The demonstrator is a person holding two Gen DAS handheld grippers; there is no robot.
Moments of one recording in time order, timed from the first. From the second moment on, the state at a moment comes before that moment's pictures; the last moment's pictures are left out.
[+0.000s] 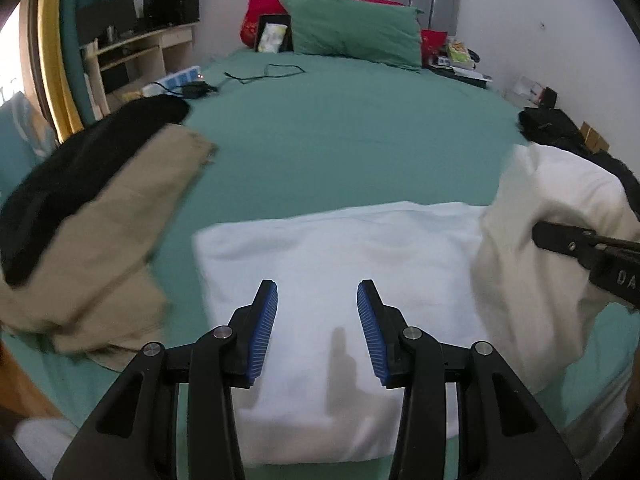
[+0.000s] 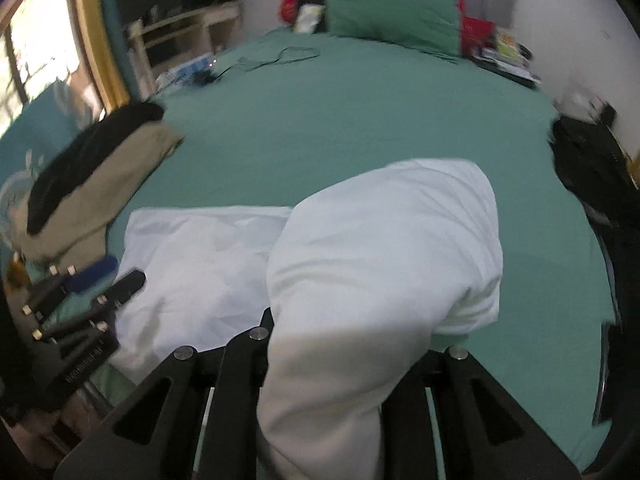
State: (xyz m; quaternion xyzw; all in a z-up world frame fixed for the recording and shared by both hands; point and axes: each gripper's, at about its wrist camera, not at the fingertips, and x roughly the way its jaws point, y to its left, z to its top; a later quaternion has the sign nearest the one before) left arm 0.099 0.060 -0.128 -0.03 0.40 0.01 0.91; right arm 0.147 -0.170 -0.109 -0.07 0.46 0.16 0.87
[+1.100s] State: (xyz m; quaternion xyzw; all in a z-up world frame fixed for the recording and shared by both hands) left arm 0.153 0.068 -0.145 -0.15 0.46 -0.19 0.85; right arm 0.083 -0.200 -0.112 -0.02 0.44 0.21 0.87
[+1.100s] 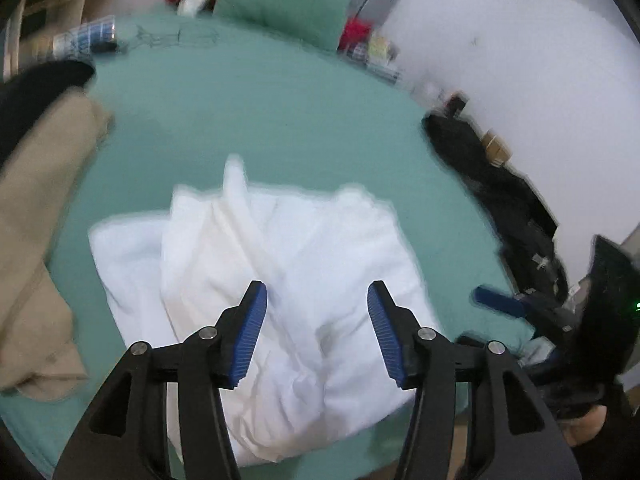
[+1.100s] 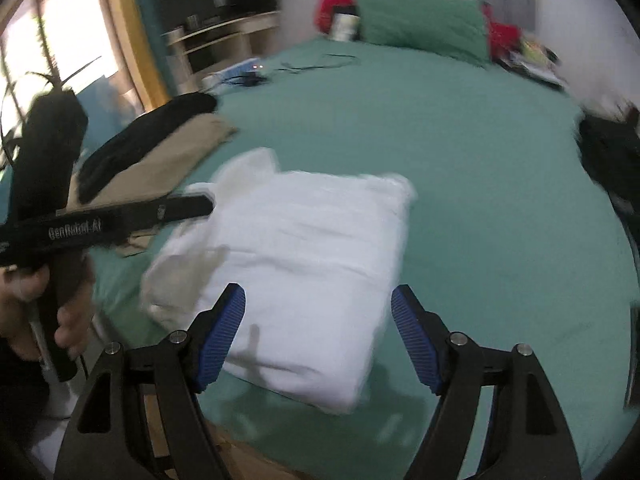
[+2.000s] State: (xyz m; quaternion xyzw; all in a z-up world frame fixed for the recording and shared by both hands) left arm 0.132 0.111 -0.193 -0.13 0.51 -0.06 0.85; right arm 0.116 -0.199 -0.200 0.22 0.50 0.26 0.79
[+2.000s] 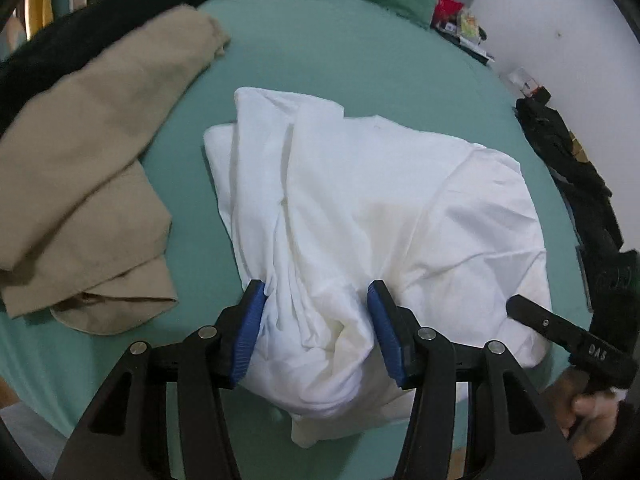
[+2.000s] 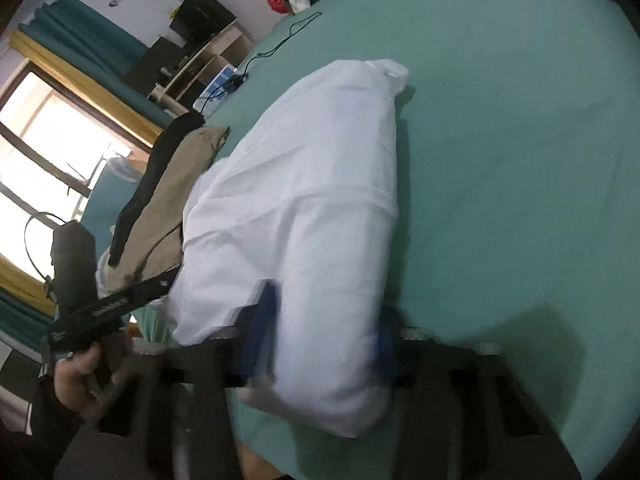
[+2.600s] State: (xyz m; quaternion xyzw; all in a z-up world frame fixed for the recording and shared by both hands) left arm 0.091 0.025 -0.188 -0.11 0.54 -0.15 0.82; right arm 0.063 -0.289 -0.169 0.12 0.51 0.16 0.84
